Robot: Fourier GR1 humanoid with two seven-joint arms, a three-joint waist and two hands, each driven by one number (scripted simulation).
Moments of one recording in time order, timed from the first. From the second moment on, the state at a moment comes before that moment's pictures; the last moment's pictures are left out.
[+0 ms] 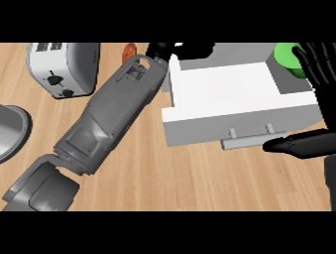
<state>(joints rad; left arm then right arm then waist) -1.35 0.00 -0.22 -0.32 0.26 0.29 -0.23 -0.35 -0.21 -0.15 -1.79 -0.13 0.22 0.08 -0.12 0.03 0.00</state>
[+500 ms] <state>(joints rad) -1.30 0.00 -0.32 -0.30 0.34 0.27 -0.25 -0.41 -0.19 -0.10 -1.77 -0.15 0.26 0.08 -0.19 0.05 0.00</state>
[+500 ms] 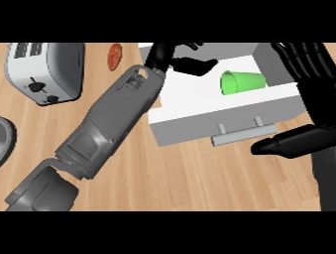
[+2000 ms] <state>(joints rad) -1.17 0.00 -0.23 -0.43 0.65 0.24 -0.56 -0.32 -0.33 0.32 -1.47 0.37 0.43 0.00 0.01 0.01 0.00</state>
